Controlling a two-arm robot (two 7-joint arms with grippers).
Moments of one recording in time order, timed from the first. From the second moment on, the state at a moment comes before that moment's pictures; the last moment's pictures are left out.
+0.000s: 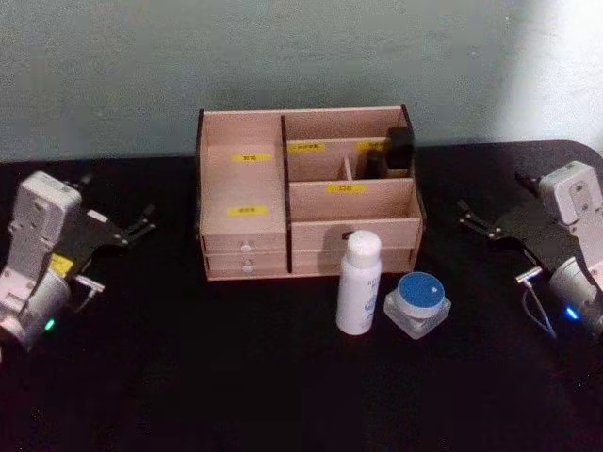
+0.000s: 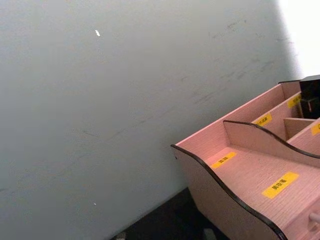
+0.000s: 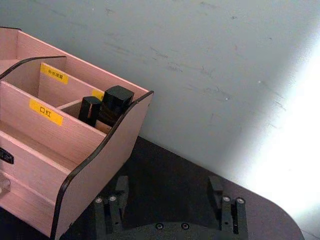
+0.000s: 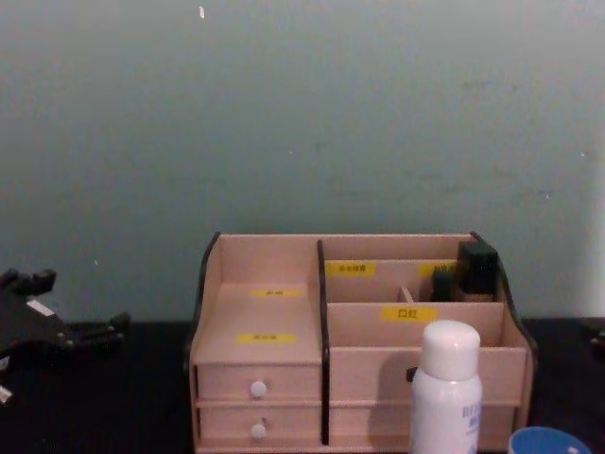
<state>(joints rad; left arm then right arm) -0.20 0.60 0.45 -1.41 -0.25 -0.12 0.03 0.20 0.60 -0.45 -1.41 0.25 -0.12 -0.03</state>
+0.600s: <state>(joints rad) -0.20 0.60 0.45 -1.41 -0.25 -0.12 0.03 0.20 0.60 -0.45 -1.41 0.25 -0.12 -0.03</state>
